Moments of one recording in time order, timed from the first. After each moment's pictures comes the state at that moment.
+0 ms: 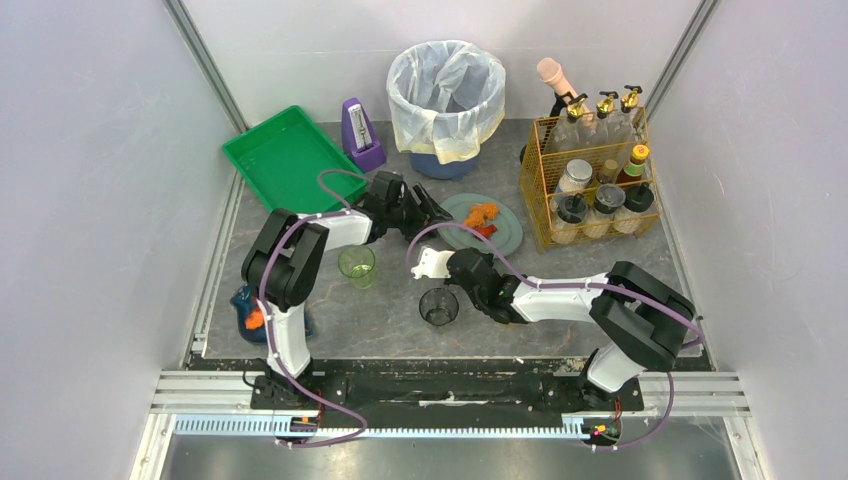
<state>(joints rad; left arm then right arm) -0.46 1.94 1.10 0.13 0.37 -1.07 0.96 1.58 0.68 0.27 0.56 -0.71</state>
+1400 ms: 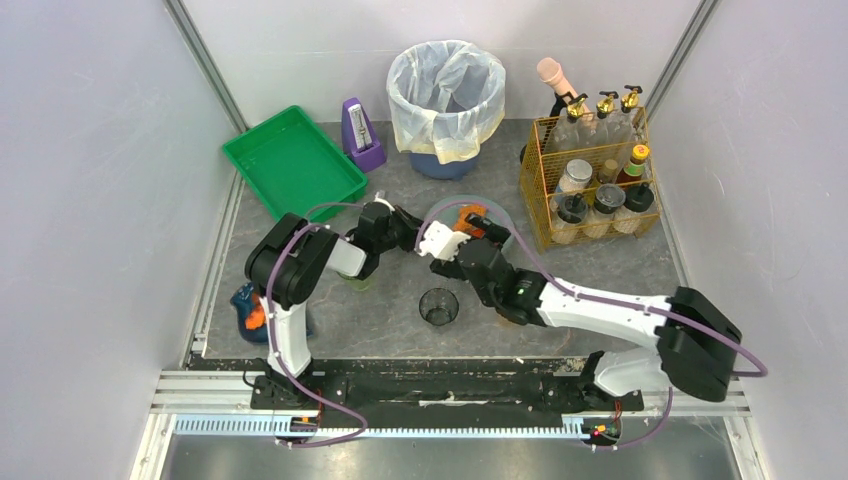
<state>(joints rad) -0.48 1.98 0.79 0.80 0.32 -1.32 1.01 1.37 0.74 0.14 0.63 -0.54</state>
